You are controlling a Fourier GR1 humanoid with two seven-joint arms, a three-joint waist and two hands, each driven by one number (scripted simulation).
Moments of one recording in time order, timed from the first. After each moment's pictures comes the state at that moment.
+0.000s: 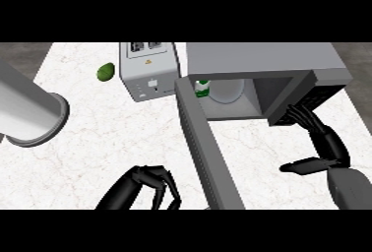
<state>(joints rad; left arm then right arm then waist) 0.15 0.00 -0.39 -1.85 -0.21 -0.25 0.02 -0.31 -0.34 -0.10 -0.79 0.07 0.32 -0.86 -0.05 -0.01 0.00</state>
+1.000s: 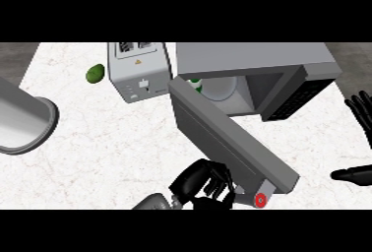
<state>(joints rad) -0.36 0.01 -0.84 -1.10 0.02 0.16 -0.18 -0.14 -0.53 -0.17 -1.15 -0.19 0.45 -0.73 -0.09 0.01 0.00</state>
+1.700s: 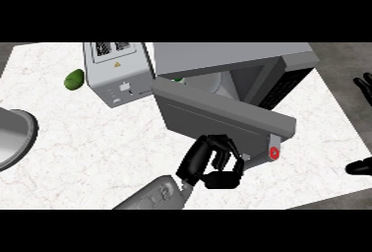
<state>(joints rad) -0.55 0.00 -0.88 -1.07 0.29 0.50 -0.24 -0.20 -0.60 -0.14 -1.32 -0.34 0.52 -0.61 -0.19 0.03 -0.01</state>
